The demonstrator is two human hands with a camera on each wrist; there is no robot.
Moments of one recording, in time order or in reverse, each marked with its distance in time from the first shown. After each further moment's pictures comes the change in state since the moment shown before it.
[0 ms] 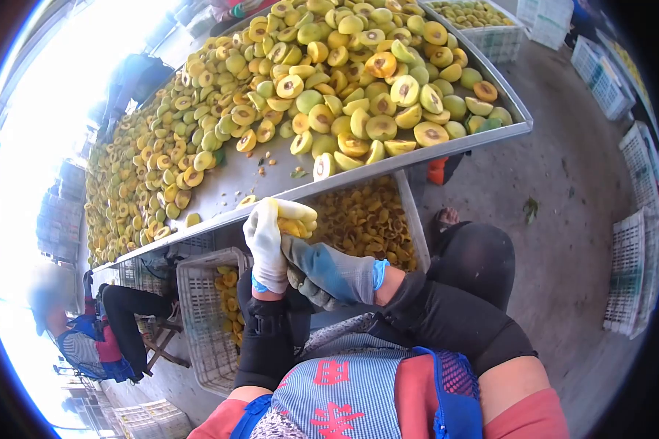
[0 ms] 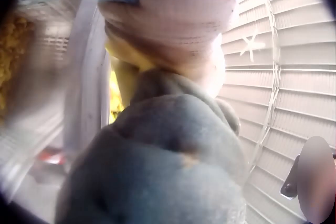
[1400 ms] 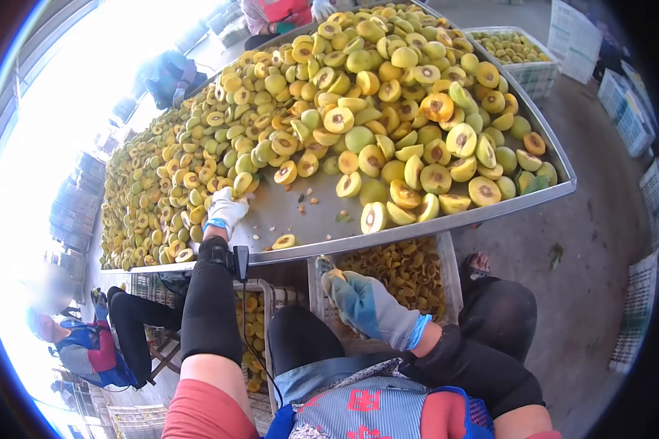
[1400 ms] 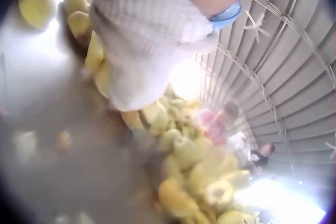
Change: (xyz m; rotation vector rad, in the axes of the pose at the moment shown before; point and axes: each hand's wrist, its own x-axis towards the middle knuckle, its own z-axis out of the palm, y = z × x) left_hand 0.224 -0.046 -0.245 1.457 0.226 -0.045; right_hand 0.045 -0.005 -0.016 -0.111 0.220 -0.407
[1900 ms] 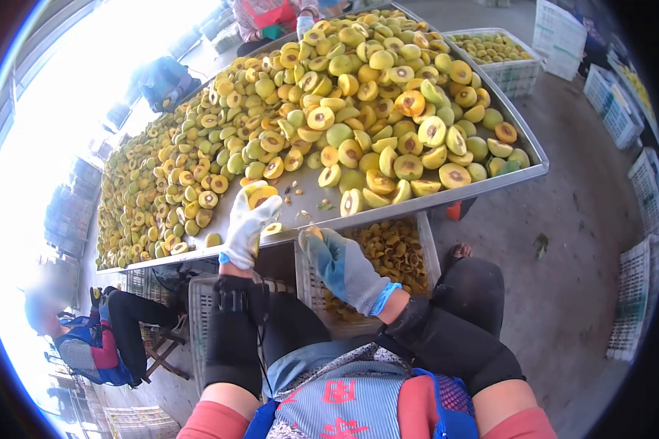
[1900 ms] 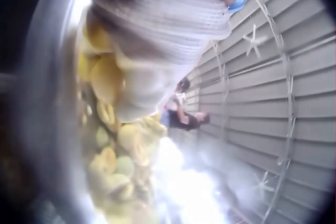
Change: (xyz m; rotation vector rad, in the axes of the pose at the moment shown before) left_hand -0.141 0.131 -0.046 -1.321 -0.183 -0.036; right_hand 0.022 0.014 0.002 -0.122 0.164 -0.428
